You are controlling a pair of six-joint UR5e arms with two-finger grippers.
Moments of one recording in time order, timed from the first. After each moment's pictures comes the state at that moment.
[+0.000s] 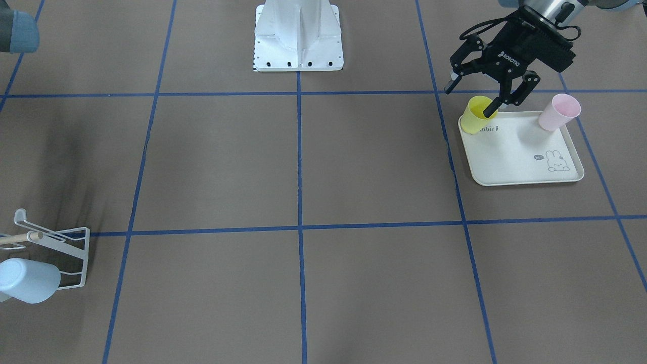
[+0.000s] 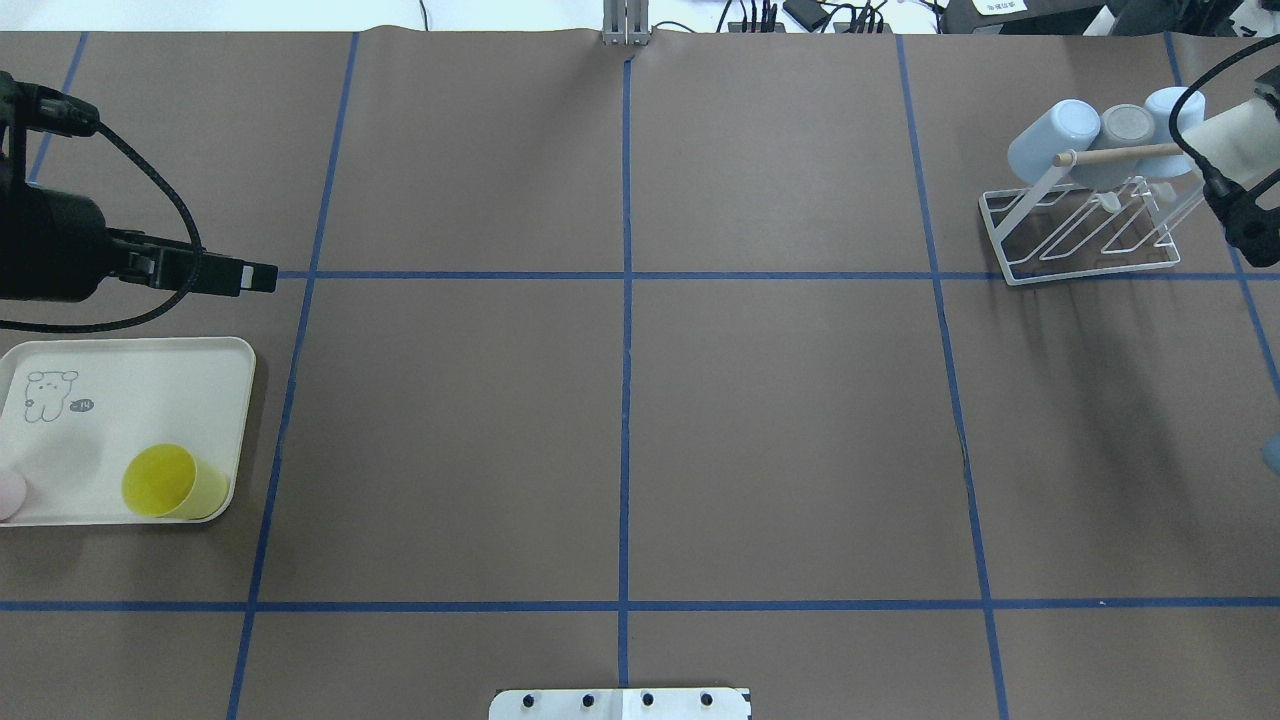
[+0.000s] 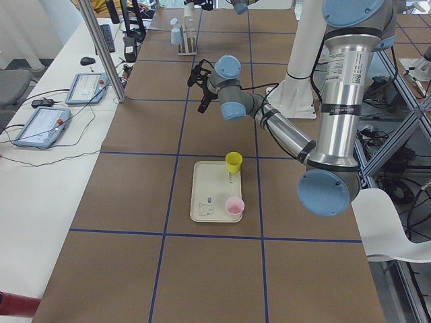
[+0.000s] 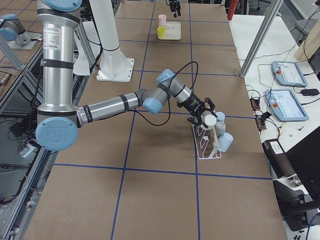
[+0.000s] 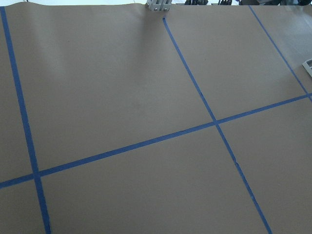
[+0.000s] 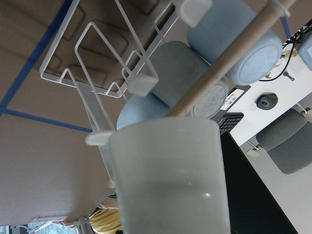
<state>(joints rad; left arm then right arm) -0.91 -1.64 -2.12 -2.20 -2.10 -0.90 1.02 -1.64 1.91 -1.00 1.29 -1.42</state>
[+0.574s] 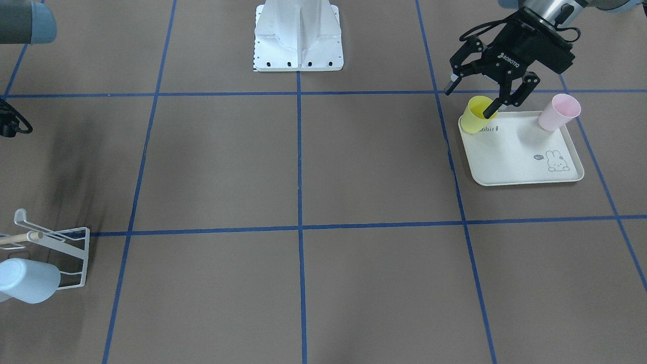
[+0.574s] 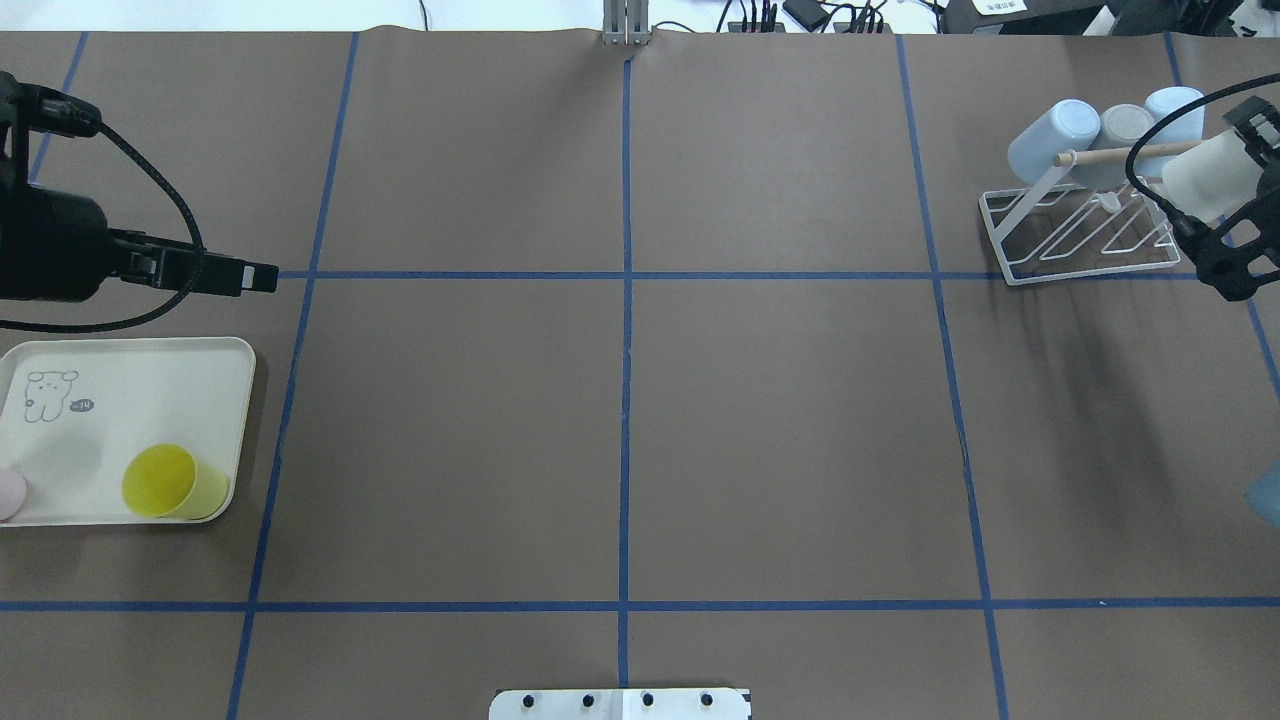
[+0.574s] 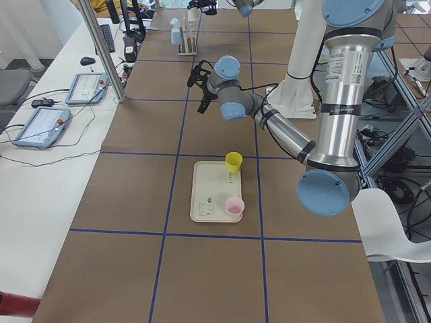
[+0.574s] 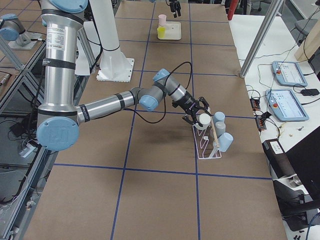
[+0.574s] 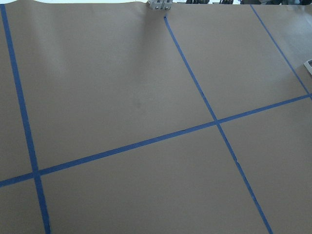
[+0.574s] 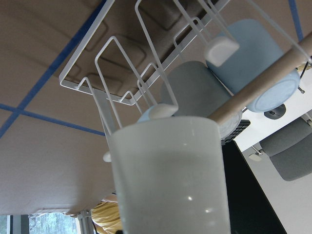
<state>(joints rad) -0.91 -1.64 -2.12 -2.20 -2.10 -0.90 0.94 -1.67 1.93 -1.05 1.20 -1.43</state>
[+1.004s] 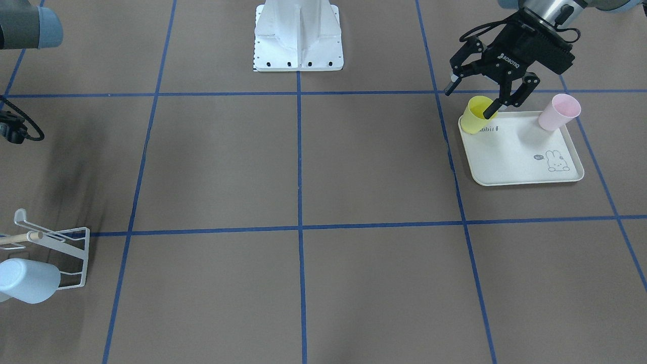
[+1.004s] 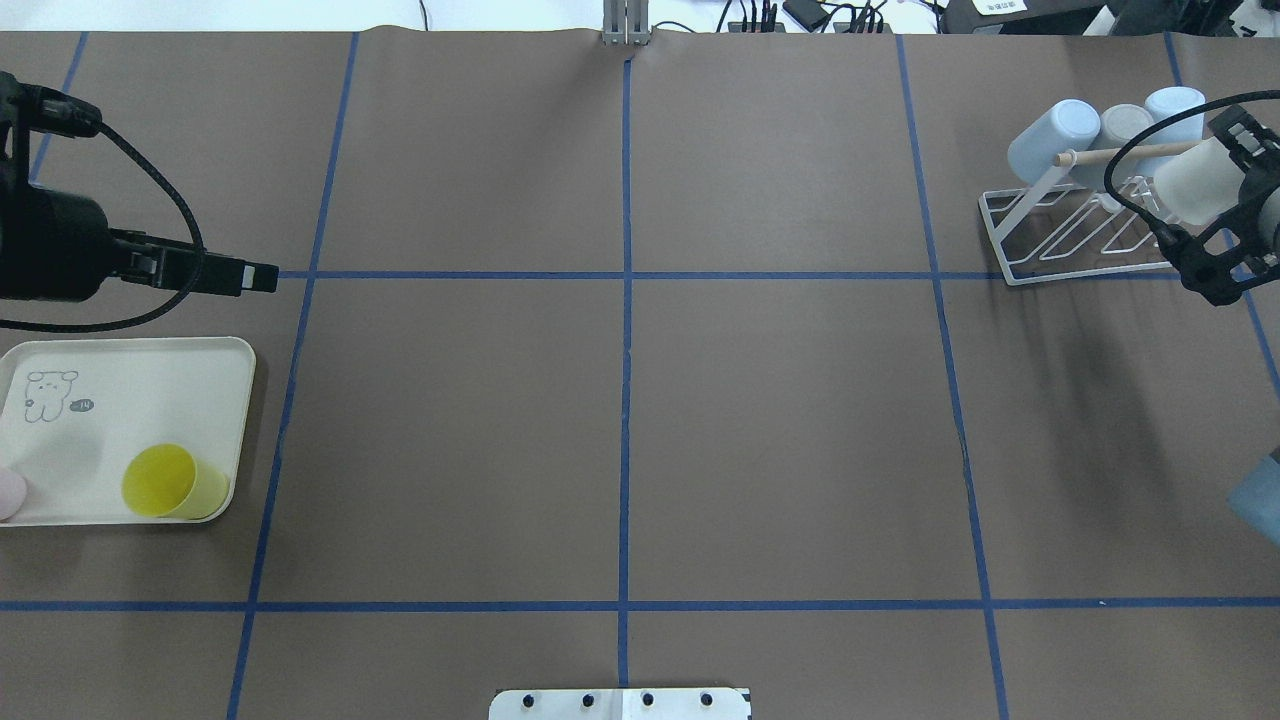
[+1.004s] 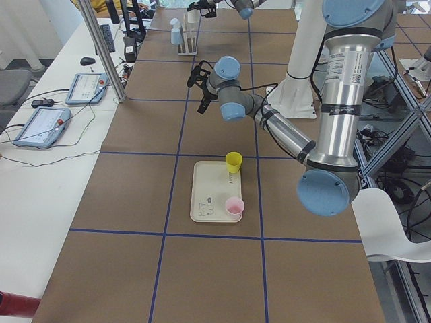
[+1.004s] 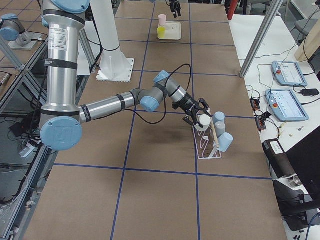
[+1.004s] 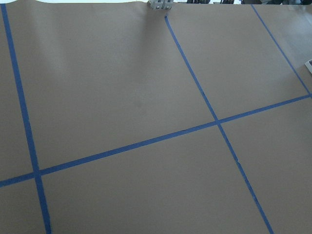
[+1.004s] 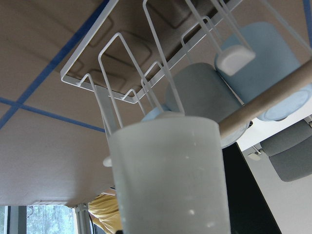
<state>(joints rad) -0.91 -1.64 -2.12 -2.20 -2.10 -0.90 0.92 -1.65 1.91 -1.05 1.17 -1.46</state>
